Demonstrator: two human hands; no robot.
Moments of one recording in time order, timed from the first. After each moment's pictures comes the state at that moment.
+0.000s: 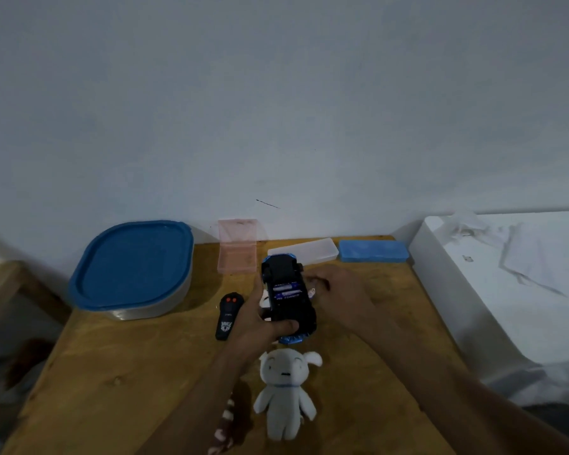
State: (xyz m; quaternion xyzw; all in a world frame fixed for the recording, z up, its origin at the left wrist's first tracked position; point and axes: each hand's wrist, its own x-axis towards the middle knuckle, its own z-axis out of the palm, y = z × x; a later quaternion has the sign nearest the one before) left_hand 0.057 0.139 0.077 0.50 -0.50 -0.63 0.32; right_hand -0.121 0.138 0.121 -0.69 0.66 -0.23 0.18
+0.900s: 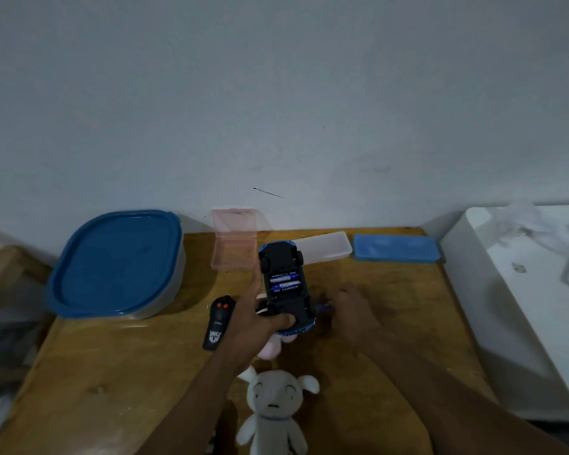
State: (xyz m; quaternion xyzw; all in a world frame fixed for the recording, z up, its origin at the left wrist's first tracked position) left_hand 0.022 0.088 0.049 0.54 -0.47 -0.61 0.33; right_hand -0.177 0.079 0.023 -0.67 0.69 -0.01 0.27
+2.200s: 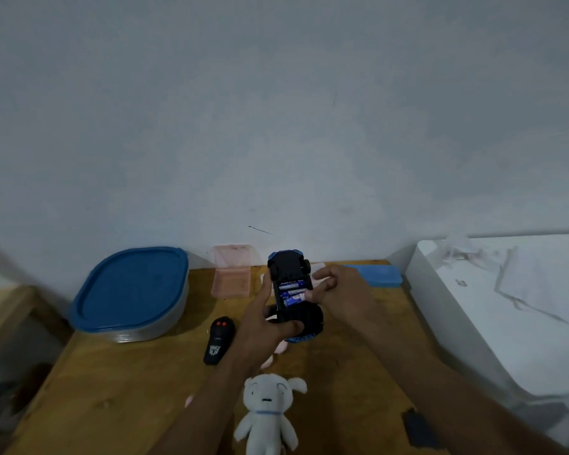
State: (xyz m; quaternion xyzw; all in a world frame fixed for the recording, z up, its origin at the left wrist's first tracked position) left_hand 0.006 0.136 0.105 0.47 -0.57 -0.57 0.37; right_hand -0.162 0.134 0.159 -0.52 0.70 -0.33 0.34
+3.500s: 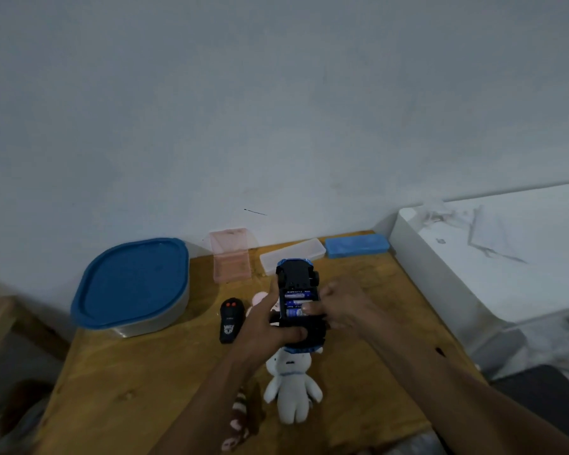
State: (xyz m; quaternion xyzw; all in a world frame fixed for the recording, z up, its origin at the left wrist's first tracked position) left_hand 0.062 0.167 0.102 0.42 -0.63 -0.59 0.27; right_hand -0.102 0.183 0.145 -0.38 0.76 -0.29 0.45
